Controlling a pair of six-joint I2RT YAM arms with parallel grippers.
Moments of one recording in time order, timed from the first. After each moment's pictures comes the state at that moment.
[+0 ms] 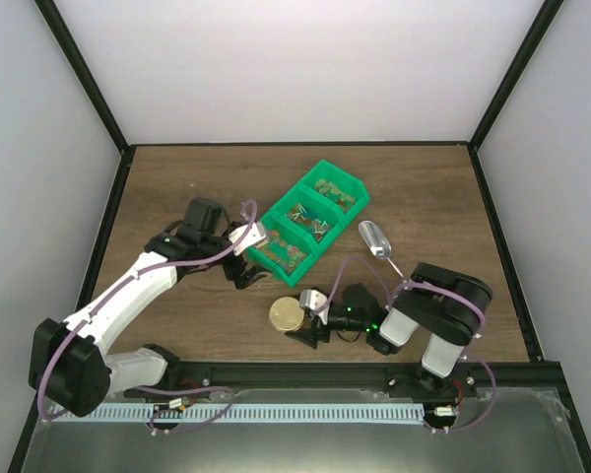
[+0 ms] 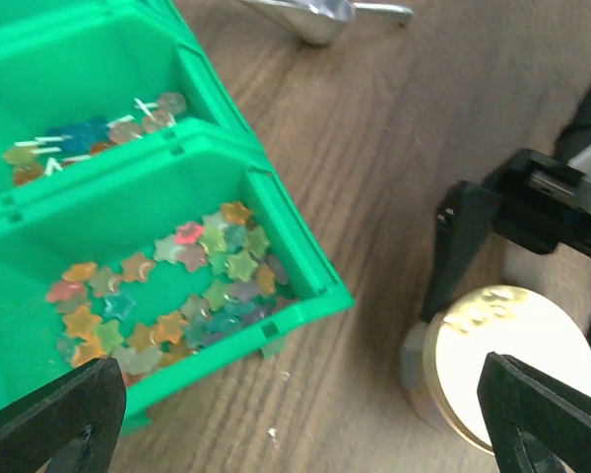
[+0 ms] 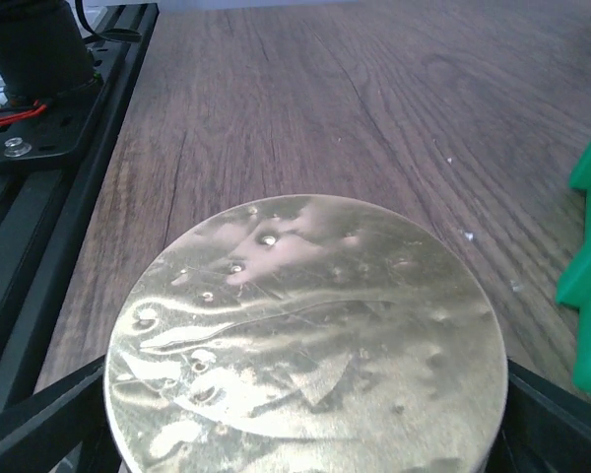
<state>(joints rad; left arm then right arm) -0.47 1.21 0.90 -0.55 0.54 0.49 0.95 1.70 0.17 1.19 -0.44 -0.15</state>
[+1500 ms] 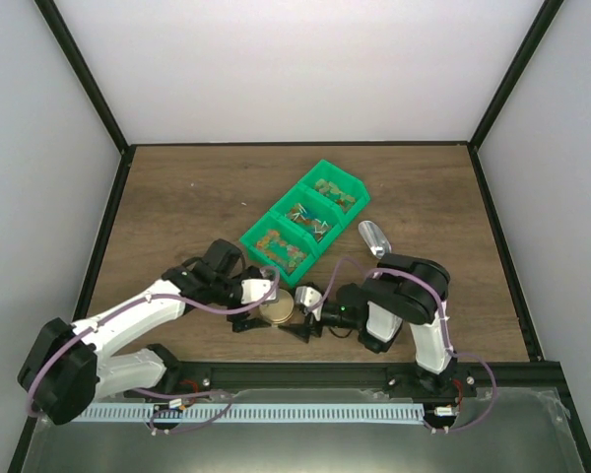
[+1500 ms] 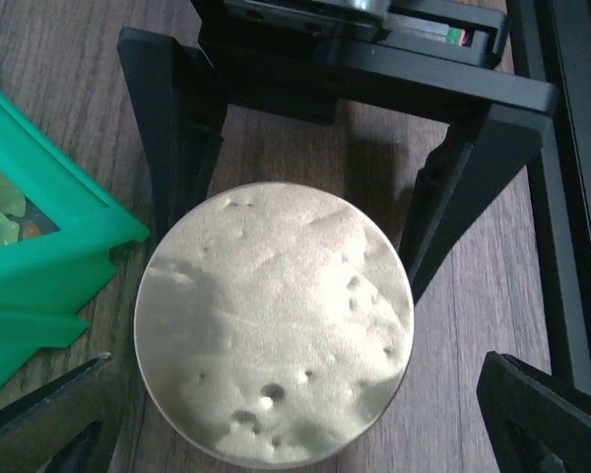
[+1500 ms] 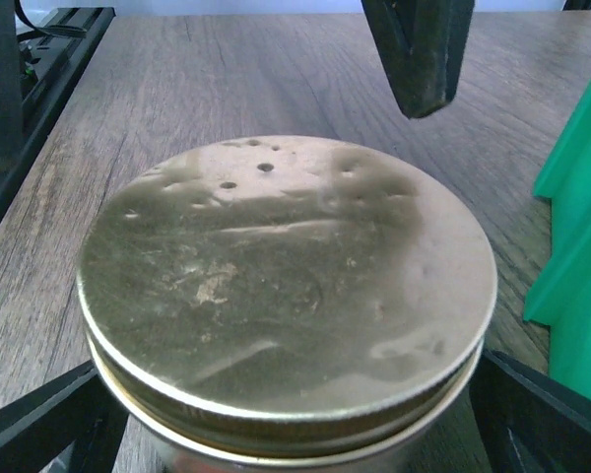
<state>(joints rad) -0.66 1.14 0.62 -0.50 0.52 0.75 0.94 1.98 0.26 1.45 -0.39 -0.17</state>
